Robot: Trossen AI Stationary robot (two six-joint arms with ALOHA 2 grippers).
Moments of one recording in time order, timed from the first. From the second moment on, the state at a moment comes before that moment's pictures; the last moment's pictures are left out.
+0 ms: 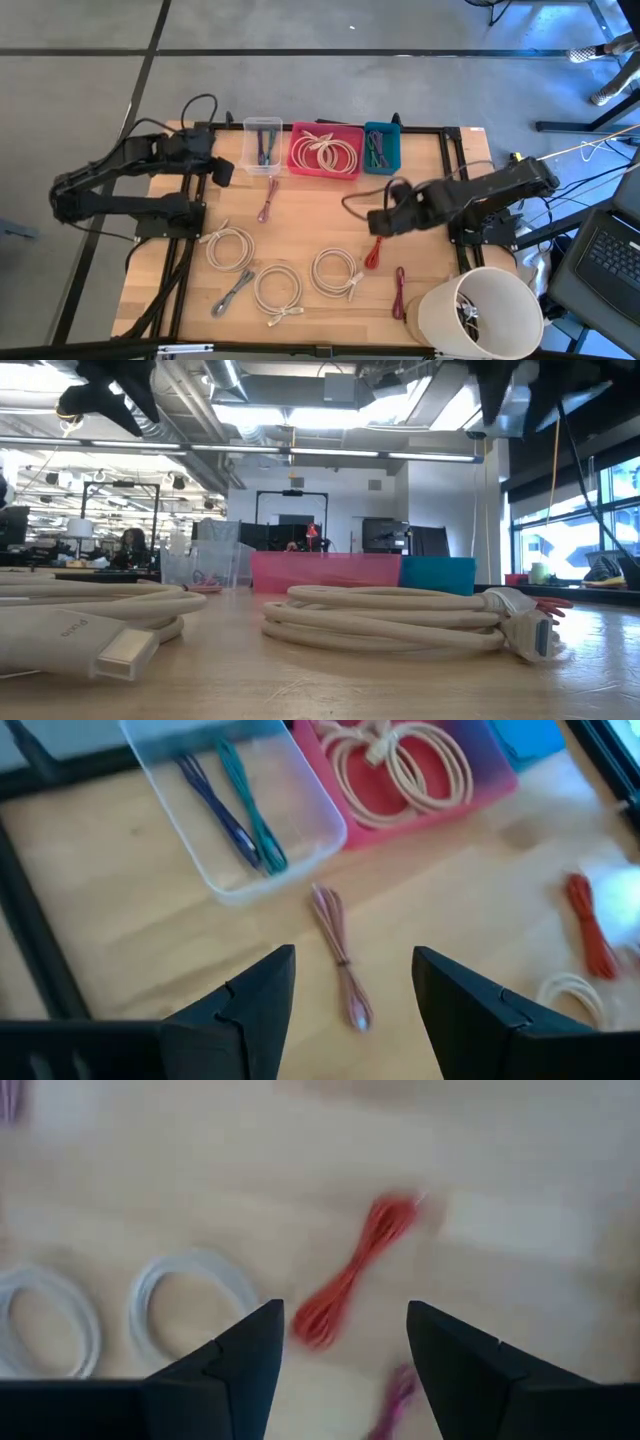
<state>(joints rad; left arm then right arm) 0.34 0.76 1.05 -1.17 -0.20 -0.75 0.33 1.48 1.40 -1.32 0.20 1.70</state>
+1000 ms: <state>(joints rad) 0.33 0.76 1.05 -0.99 -0.41 -0.58 0.30 1.49 0.67 -0.41 0.15 1.88</state>
